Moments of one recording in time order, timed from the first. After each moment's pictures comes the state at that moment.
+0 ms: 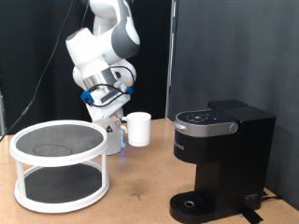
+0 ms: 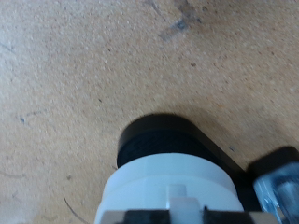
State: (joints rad) arm -0.34 -0.48 0.07 -2.81 0.69 2.39 2.34
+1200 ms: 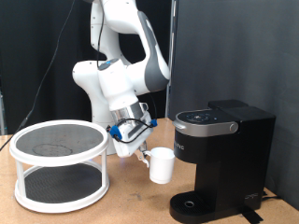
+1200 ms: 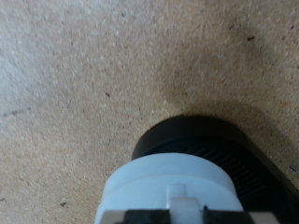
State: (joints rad) arm -0.26 -0.09 0.25 -2.67 0.84 2.73 2.35
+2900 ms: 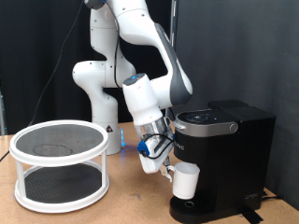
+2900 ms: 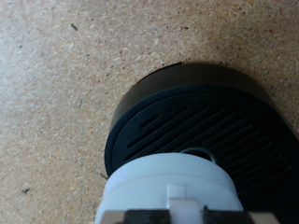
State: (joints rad) arm -0.24 0.13 0.38 -2.56 0.86 2.90 2.41
